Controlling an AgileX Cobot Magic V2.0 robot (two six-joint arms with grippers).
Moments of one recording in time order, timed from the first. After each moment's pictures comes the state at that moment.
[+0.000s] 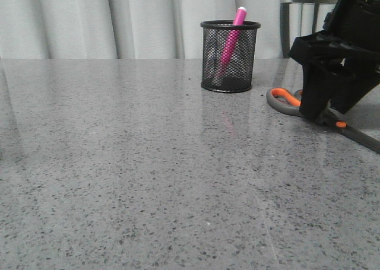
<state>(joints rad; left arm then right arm) -0.07 0.78 -0.59 -1.23 0.25 1.24 0.26 1.59 -1.15 0.18 0.86 -0.29</state>
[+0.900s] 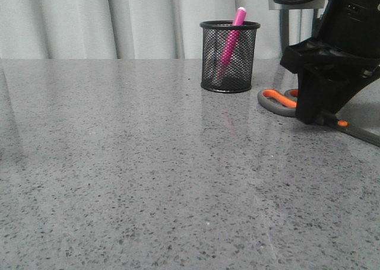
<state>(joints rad) -0.07 0.78 -0.59 -1.24 0.25 1.24 0.29 1.62 -1.16 0.14 0.85 -0.29</state>
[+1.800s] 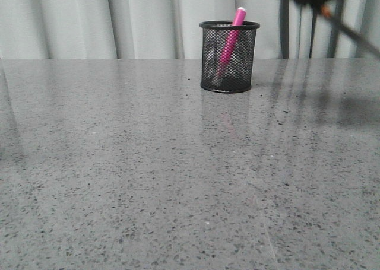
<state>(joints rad) -0.07 0.78 -0.59 -1.24 0.25 1.24 0.30 1.28 -1.14 0.26 0.56 -0.29</state>
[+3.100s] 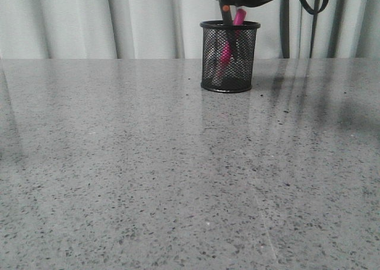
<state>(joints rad) -0.07 0.78 -0.59 -1.24 0.25 1.24 0.44 1.78 -1.17 0.32 -0.48 -0.29</state>
